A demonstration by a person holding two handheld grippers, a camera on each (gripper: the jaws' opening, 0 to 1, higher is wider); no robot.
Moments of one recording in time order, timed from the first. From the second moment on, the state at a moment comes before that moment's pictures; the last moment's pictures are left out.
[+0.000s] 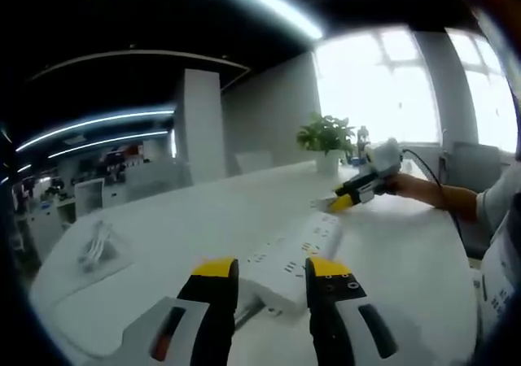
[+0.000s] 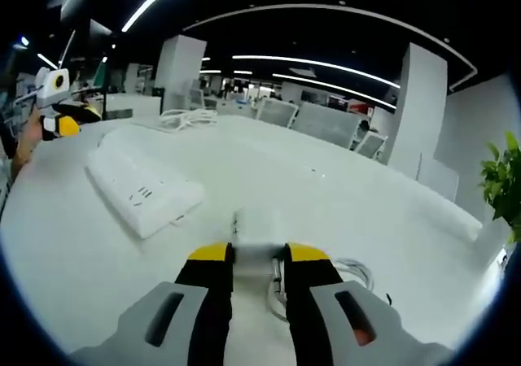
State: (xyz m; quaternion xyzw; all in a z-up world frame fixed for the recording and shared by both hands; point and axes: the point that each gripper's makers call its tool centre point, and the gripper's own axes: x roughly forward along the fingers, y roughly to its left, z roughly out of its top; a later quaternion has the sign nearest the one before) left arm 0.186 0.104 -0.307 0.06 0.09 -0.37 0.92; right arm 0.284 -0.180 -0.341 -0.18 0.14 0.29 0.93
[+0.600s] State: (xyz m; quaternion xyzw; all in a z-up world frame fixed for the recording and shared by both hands) left arm 0.180 0.097 -0.316 0.09 0.11 -0.39 0.91; right arm 0.257 -0.155 -0.320 -0.27 0.17 0.31 0.89
